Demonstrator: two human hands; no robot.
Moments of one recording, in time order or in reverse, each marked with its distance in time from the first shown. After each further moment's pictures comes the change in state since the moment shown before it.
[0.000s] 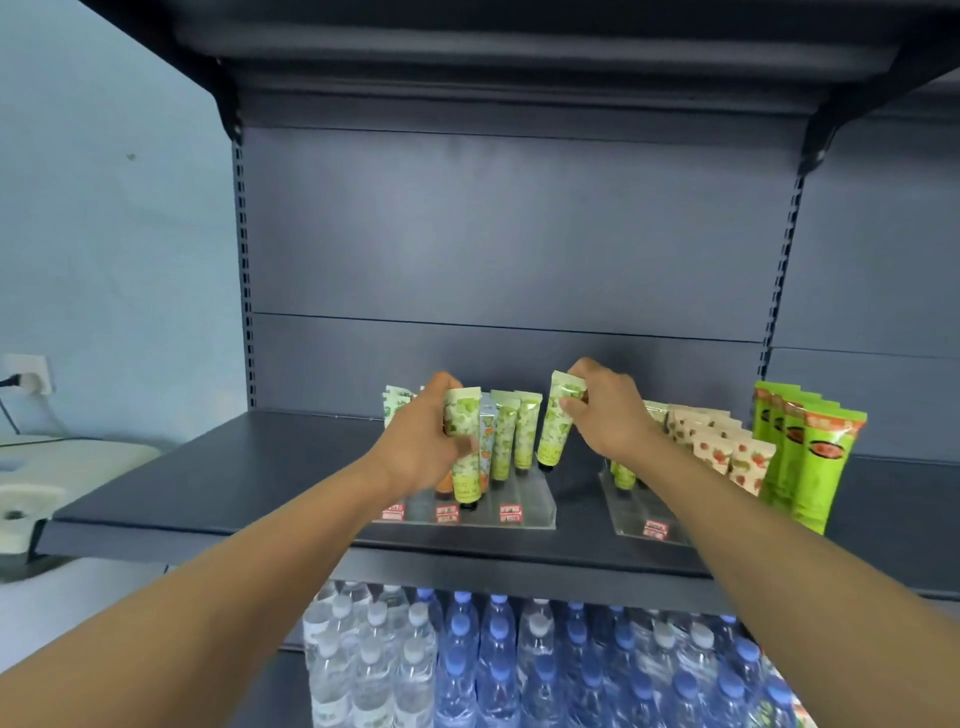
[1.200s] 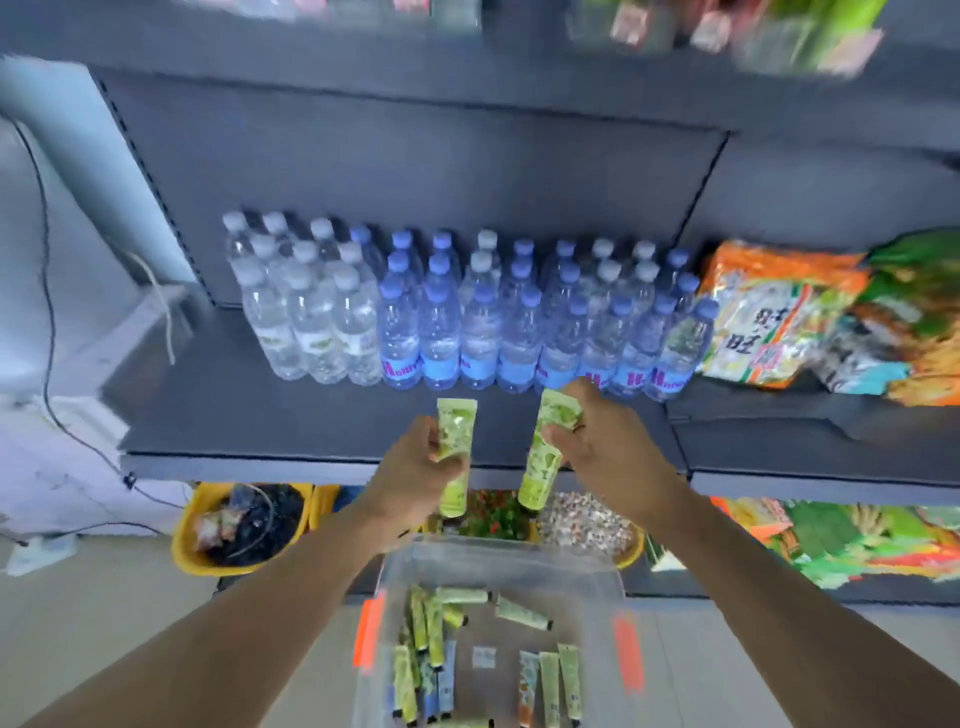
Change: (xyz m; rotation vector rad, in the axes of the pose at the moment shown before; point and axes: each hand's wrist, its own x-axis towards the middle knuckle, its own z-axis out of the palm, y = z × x) left_hand -0.251 -0.196 0.261 -0.236 -0.289 -0.686; right_hand -0.328 0.168 0.143 0.153 -0.521 0.250
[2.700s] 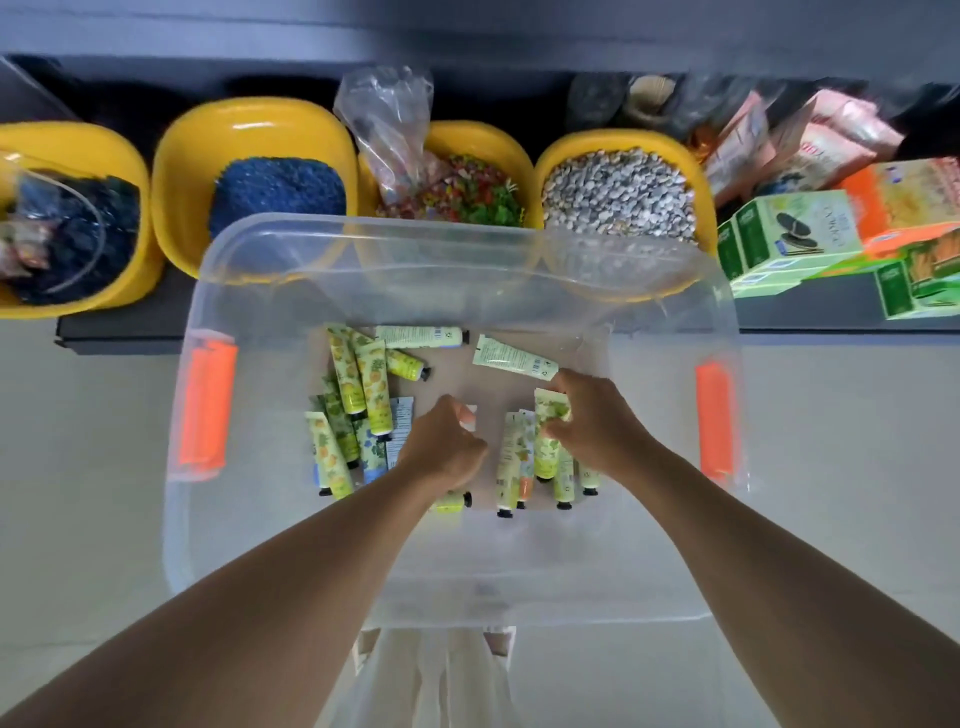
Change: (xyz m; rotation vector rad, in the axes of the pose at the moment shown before) left_hand 0.087 -0.379 0.239 0.368 -0.244 -0.477; right_hand -0.043 0.331 0.340 -0.101 -0.443 0.430
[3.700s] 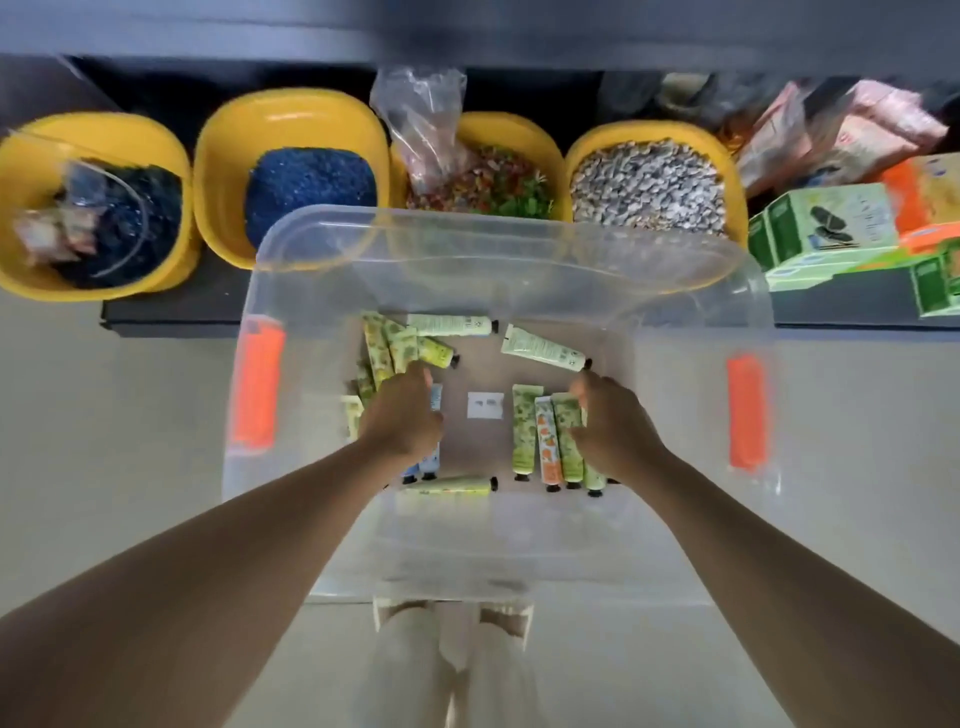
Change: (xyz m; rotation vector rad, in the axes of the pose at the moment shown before) left_hand -0.005 -0.024 -0.063 0.293 0.142 0.094; right_hand -0.011 -0.011 0.014 -0.096 -0.002 0.082
